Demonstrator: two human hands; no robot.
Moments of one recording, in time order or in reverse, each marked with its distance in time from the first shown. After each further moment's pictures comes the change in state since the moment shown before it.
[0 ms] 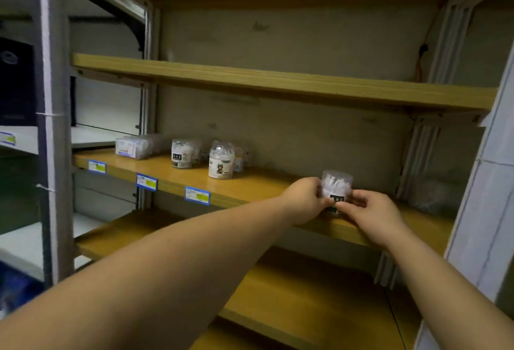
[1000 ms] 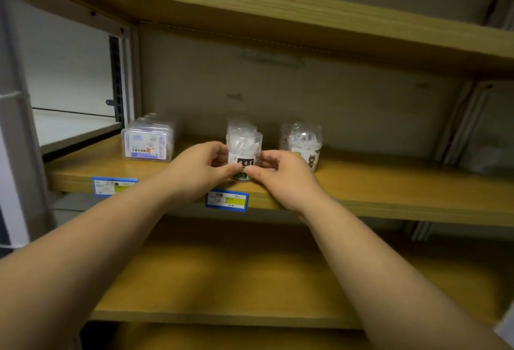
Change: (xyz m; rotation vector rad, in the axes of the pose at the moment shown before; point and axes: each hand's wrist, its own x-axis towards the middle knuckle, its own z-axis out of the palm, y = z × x) left_hand -0.004 -0.330 -0.282 -0.031 -0.111 0.088; right_hand 0.068 -0.218 0.336 0.035 -0.034 0.017
